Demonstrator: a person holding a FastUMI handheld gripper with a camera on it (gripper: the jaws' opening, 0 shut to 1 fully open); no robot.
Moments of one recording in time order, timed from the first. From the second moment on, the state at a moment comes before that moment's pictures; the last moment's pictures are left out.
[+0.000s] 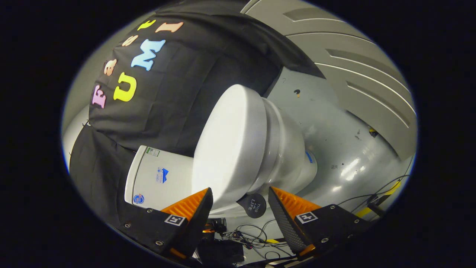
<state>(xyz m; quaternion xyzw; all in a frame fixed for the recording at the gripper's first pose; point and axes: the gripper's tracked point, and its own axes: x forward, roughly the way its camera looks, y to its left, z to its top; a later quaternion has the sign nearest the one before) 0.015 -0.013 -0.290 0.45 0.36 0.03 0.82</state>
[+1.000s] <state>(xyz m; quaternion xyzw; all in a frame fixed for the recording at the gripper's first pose) 0.018 0.007 -0.319 0.59 0.37 0.01 0.72</state>
